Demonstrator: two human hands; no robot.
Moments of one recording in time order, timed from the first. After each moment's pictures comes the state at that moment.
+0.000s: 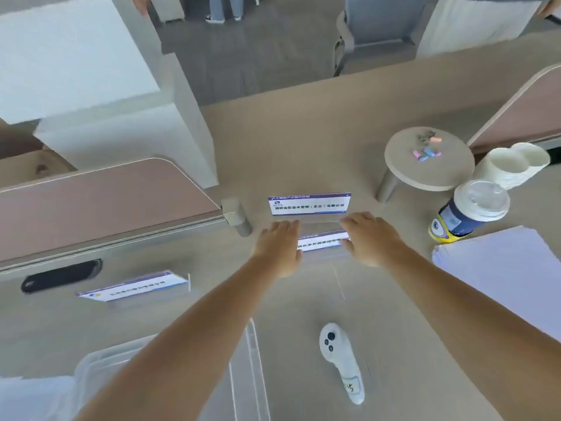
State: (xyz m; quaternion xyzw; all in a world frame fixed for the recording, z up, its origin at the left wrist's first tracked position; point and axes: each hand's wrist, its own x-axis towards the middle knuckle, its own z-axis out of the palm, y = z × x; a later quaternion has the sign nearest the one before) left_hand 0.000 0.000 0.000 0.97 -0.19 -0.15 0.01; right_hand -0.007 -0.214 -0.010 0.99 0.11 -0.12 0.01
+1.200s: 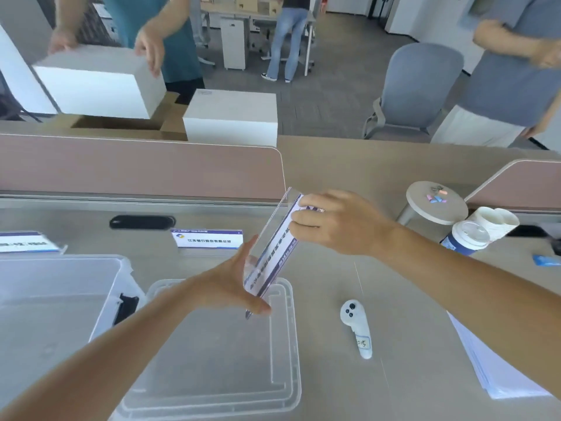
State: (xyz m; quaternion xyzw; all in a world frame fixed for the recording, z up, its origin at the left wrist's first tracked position) left_hand -0.225 0.217 0.129 0.87 -0.05 -0.29 0.40; right_hand -0.146 -0.024 0.204 0.74 0.58 0.32 0.13
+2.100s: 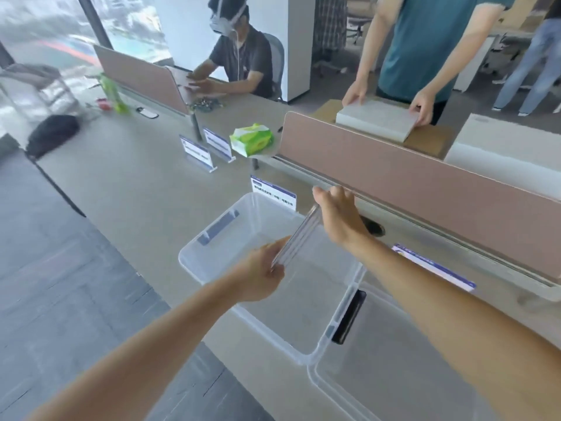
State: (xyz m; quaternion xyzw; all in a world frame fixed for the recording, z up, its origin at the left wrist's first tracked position) left_hand -0.414 0.529 0.143 0.90 0.23 -0.03 0.36; right_hand -0.236 0.442 0.165 0.81 0.32 -0.19 -0.46
